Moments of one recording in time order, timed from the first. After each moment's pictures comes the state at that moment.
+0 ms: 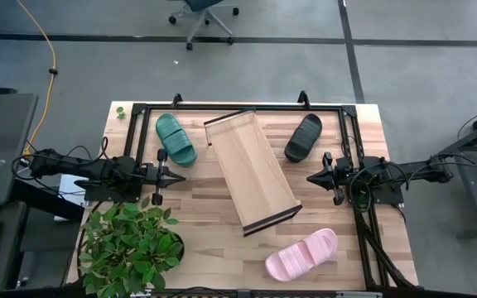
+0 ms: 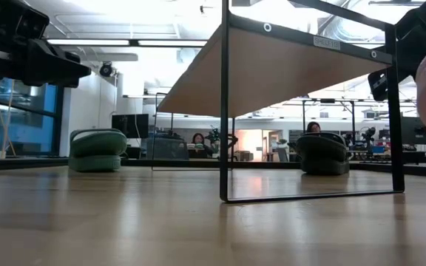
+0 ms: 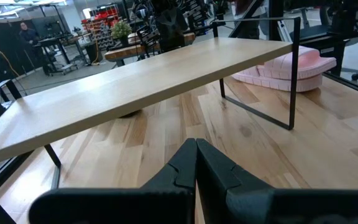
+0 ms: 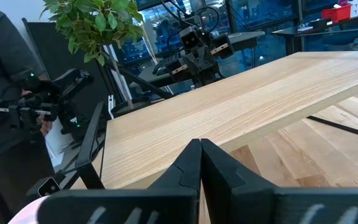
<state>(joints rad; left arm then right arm) -0.03 0.17 0.01 0.03 -0.11 0.20 0.13 0.02 0.01 0.02 0.05 0.26</state>
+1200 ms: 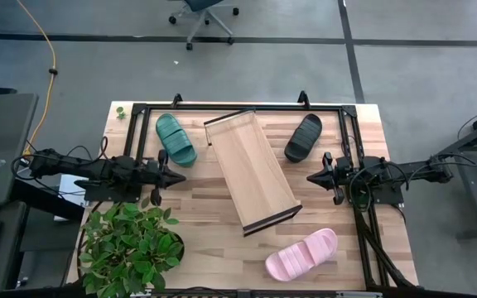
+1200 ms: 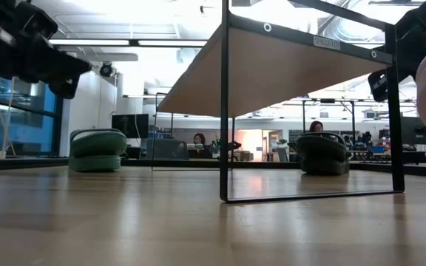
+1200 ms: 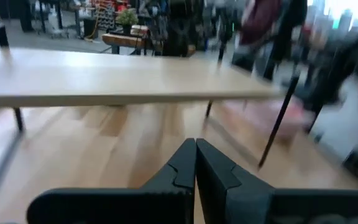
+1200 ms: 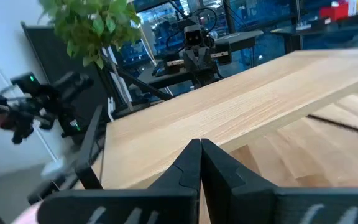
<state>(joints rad) -0.03 0.17 0.01 0.07 -0.11 -0.17 0.13 0.02 0.01 0.03 0.06 0.32</state>
